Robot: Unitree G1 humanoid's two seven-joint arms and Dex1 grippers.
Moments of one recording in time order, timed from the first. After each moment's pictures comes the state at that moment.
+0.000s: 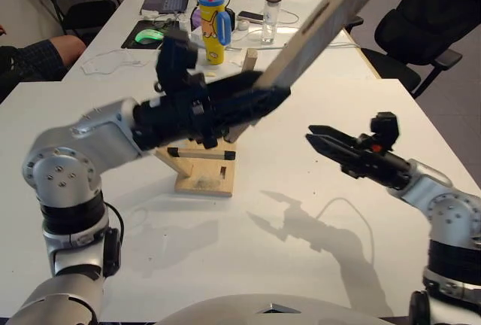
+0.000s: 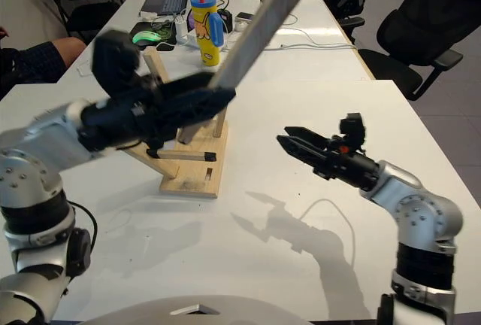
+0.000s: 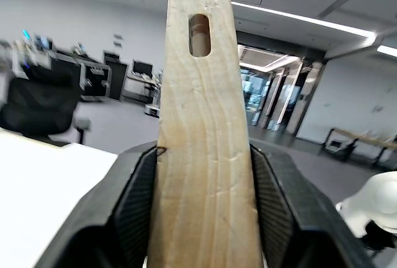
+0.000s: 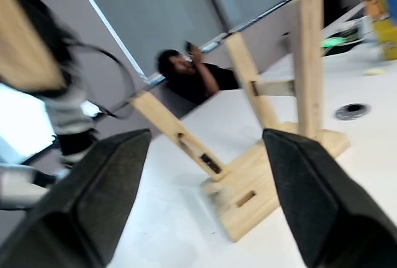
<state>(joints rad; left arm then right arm) -0.55 0.45 0.14 -0.50 -1.46 1.02 -0.37 -0.15 -0.58 -0.41 -0.22 1.12 0.99 0.91</state>
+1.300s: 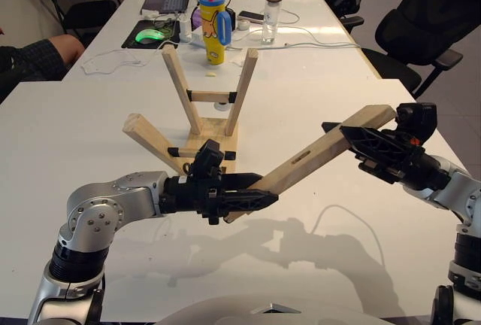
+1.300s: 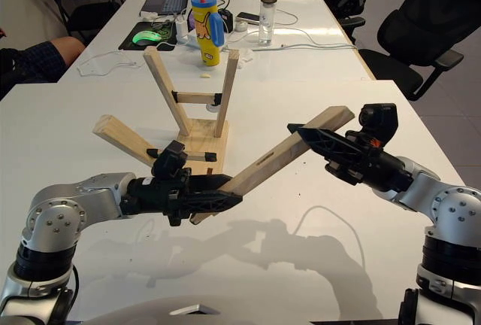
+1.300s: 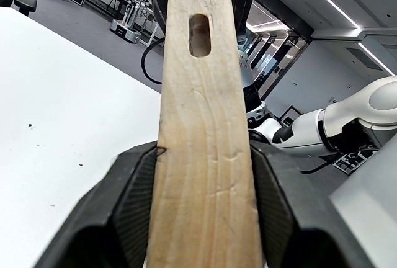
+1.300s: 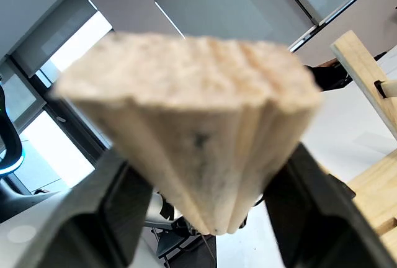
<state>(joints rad) -0.24 0.54 -0.07 -0.53 -1.27 1.03 -0.64 -0.18 -0.69 -0.39 -0.19 1.61 1.15 0.84</state>
